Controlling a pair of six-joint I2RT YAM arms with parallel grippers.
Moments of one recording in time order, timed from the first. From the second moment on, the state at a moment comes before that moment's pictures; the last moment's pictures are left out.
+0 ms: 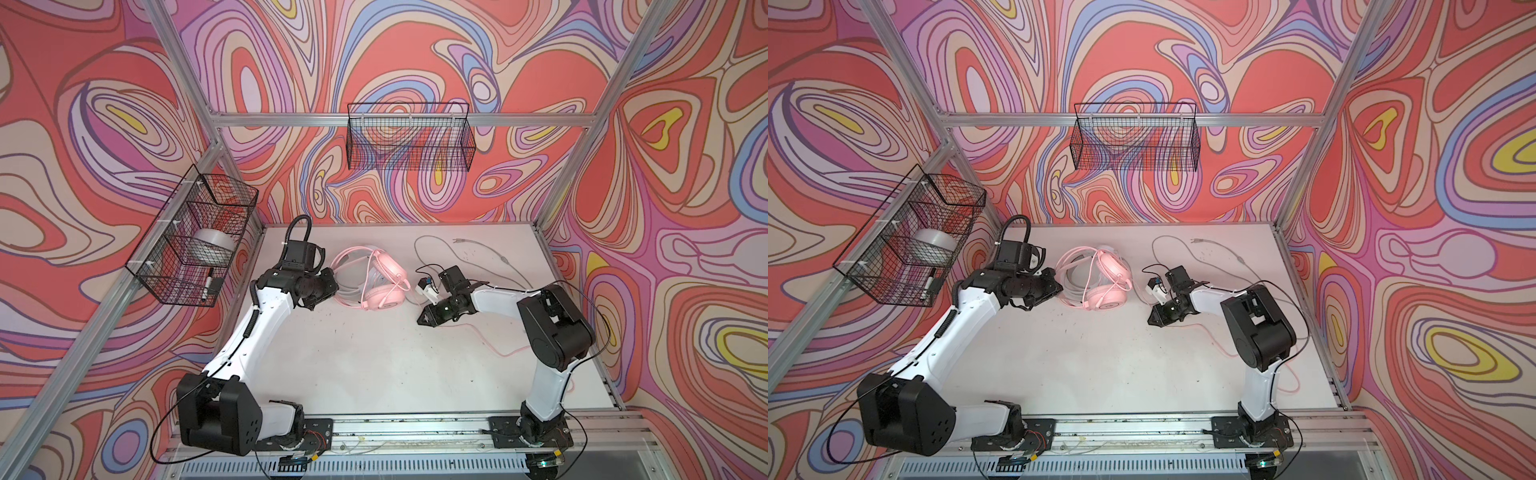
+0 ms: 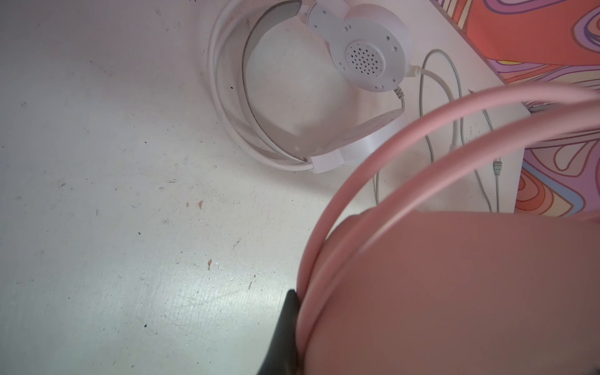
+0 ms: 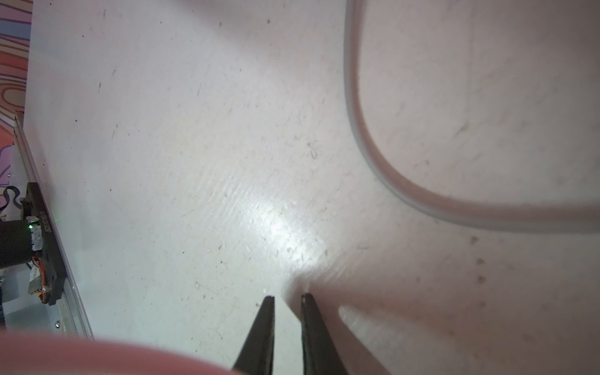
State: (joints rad) left arm -0.15 1.33 1.16 -0.80 0.23 -0.63; right arm 0.44 1.88 1.05 -0.34 -0.57 0.03
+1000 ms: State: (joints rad) left arm -0.05 1.32 1.14 -0.75 0.18 -0.77; right arm 0.44 1.81 0.94 -0.30 -0.60 0.15
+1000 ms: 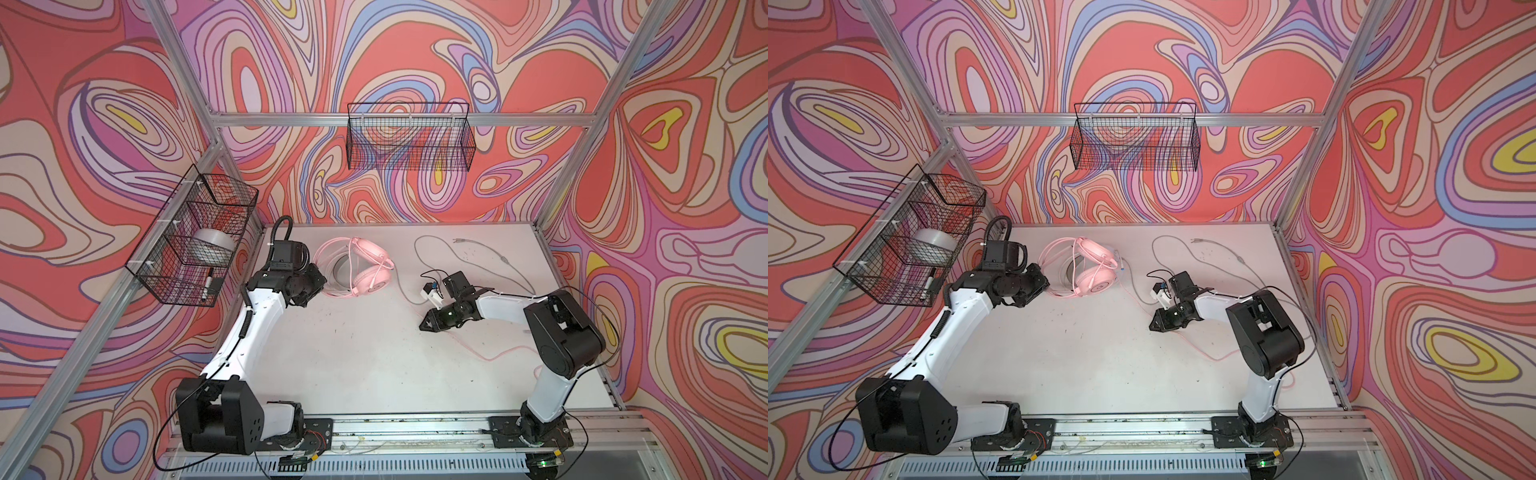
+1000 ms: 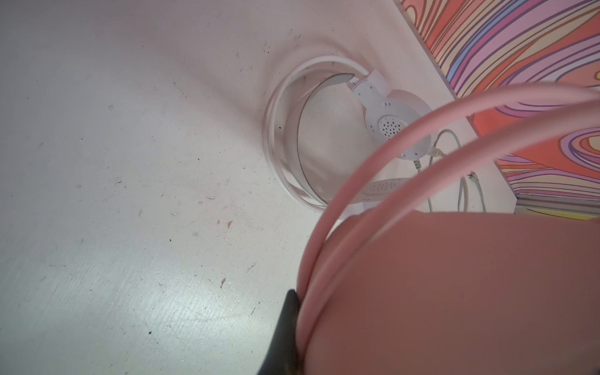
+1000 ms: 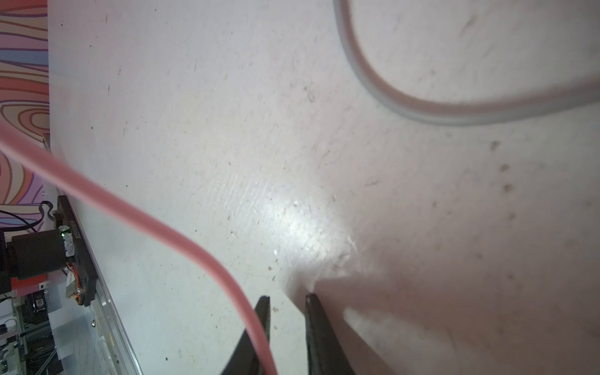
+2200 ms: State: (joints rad) left arm -0.05 1.32 1.13 -0.74 0.12 -0.80; right arm 0.45 1.66 0.91 -0.40 -0.50 0.17
